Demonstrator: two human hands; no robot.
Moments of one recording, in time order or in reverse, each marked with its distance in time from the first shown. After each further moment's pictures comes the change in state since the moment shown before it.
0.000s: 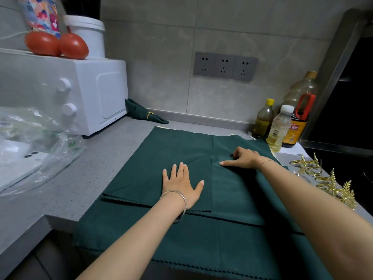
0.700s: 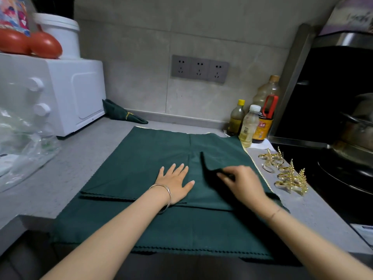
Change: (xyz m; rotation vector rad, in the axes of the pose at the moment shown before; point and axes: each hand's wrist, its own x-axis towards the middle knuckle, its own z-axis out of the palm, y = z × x) left_hand -0.002 0.021 0.001 0.015 -0.073 0.285; right_hand -0.157 0.010 0.025 0.084 0.530 -0.235
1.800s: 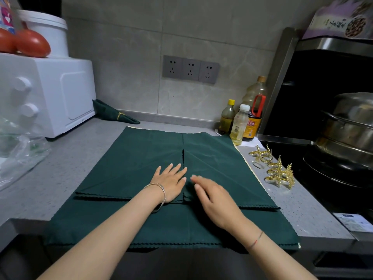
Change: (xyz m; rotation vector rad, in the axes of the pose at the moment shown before) left_hand -0.001 -0.003 0.000 -0.023 0.003 0.076; right_hand -0.049 -0.065 0.010 0.260 -0.187 -0.066
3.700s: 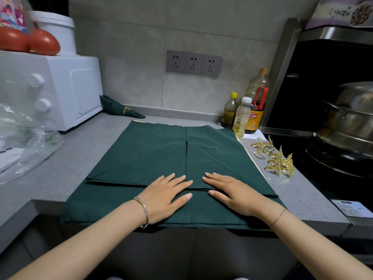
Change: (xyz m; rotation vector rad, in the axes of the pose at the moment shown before) left_hand -0.096 0.005 0.003 -0.036 0.026 0.234; right_hand -0.017 0.054 -0.029 -0.285 -0.343 -0.118
